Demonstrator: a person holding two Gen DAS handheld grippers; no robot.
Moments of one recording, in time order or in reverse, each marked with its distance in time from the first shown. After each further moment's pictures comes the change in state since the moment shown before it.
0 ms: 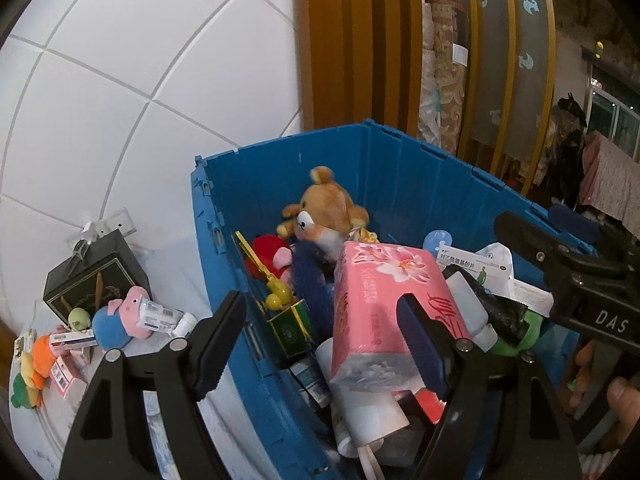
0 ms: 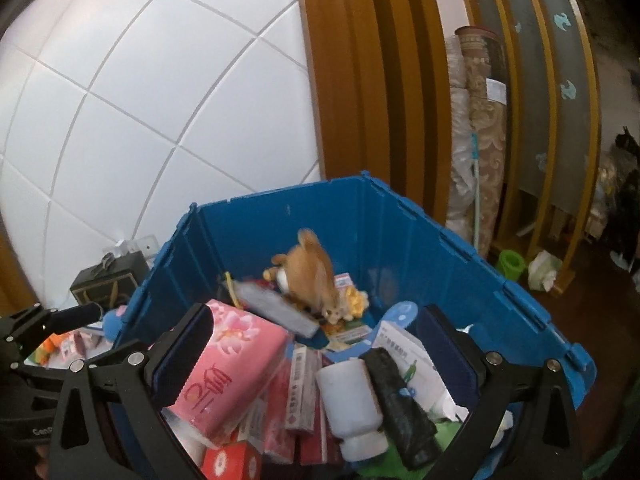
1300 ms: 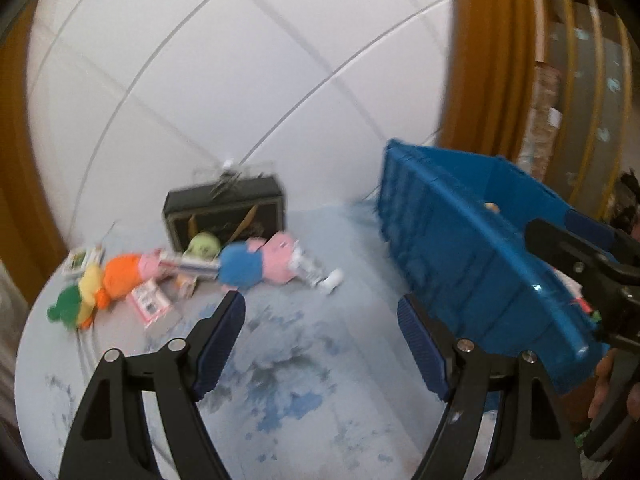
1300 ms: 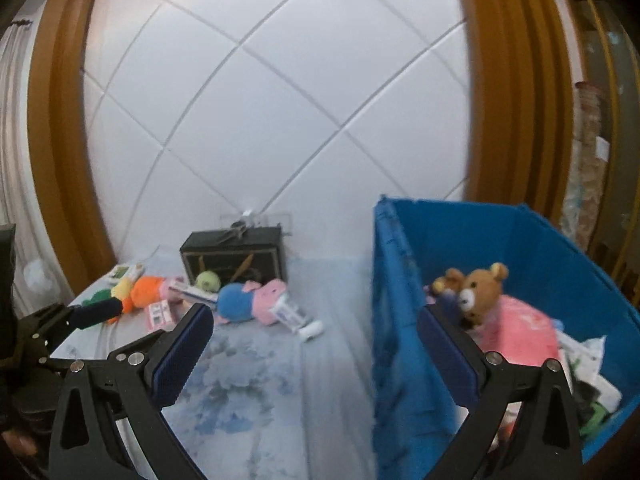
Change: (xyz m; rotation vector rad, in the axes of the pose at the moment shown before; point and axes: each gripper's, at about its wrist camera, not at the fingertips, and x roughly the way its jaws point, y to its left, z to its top) left arm -0.099 0.251 -0.132 -0.294 -0.047 0.201; right arm -0.040 0.272 -0.044 -0.223 0.009 0.250
